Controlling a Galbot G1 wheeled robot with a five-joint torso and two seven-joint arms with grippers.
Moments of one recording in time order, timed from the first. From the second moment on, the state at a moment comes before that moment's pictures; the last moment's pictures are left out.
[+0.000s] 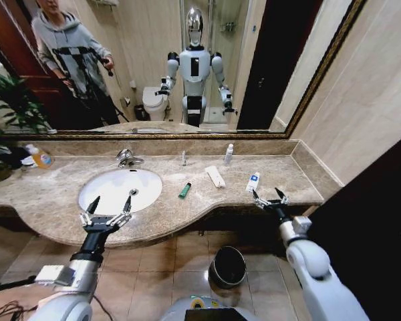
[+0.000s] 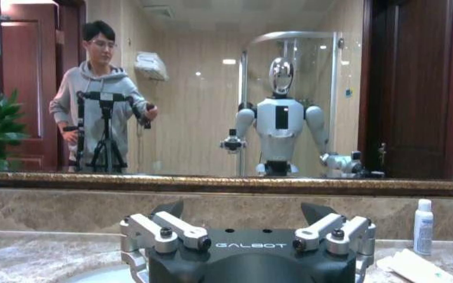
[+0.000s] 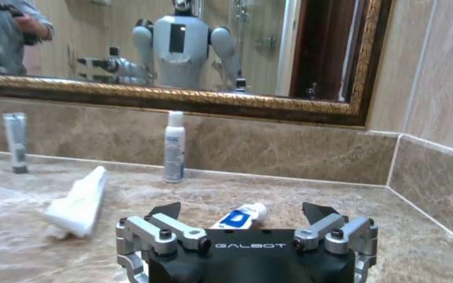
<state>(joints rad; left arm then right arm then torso) 1.84 -1.36 -0.82 -2.47 -0.37 0.04 0.05 -1.33 1.13 0.66 1.92 0.37 -0.18 0.01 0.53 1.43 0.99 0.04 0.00</state>
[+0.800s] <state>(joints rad) 1.84 -1.36 -0.82 -2.47 -0.37 0.04 0.05 -1.00 1.16 0.43 1.54 0.27 -0.19 0.08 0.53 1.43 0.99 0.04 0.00</state>
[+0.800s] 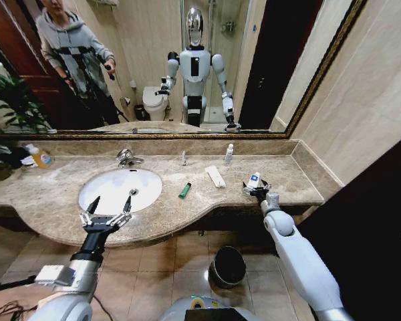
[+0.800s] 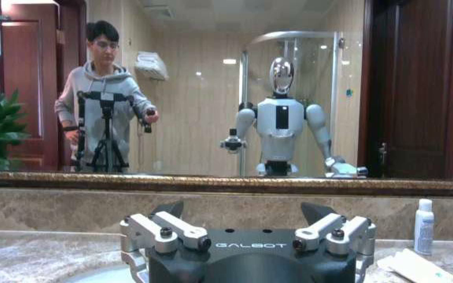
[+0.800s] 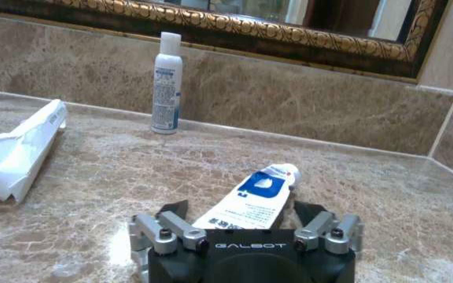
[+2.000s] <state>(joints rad) 1.84 -1.36 -0.82 -2.47 -0.37 0.04 0.05 -1.15 1.15 0.55 1.75 0.36 -0.14 0.09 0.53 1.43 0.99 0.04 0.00</state>
